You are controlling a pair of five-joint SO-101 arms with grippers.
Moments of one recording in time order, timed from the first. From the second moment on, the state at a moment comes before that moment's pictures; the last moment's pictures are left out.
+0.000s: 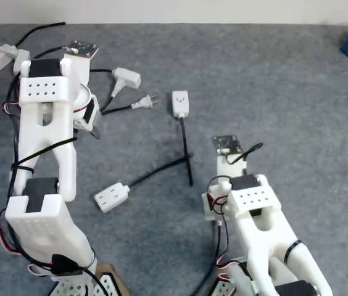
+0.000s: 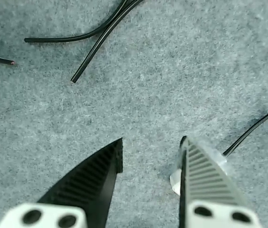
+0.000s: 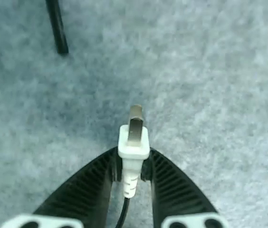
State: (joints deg) left arm -10.9 17.0 -19.7 97.2 -14.2; right arm -19.3 -30.1 62.1 58.7 -5.3
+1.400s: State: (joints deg) left arm -14.4 17.0 -19.7 97.2 -14.2; right arm -23.2 -30.2 67.0 55.6 -14.4
